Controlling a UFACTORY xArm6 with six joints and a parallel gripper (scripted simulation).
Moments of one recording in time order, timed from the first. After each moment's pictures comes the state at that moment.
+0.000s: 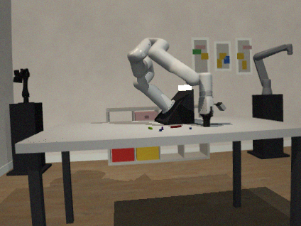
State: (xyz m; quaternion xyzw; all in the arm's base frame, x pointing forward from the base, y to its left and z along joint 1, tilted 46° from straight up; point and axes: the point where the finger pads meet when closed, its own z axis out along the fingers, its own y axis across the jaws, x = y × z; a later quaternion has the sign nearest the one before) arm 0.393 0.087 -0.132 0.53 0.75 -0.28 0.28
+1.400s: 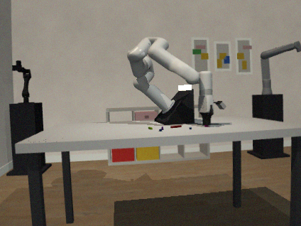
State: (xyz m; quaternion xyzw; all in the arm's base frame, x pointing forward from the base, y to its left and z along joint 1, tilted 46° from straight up) arm 0.392 0.094 -0.126 0.53 0.75 -0.28 0.28
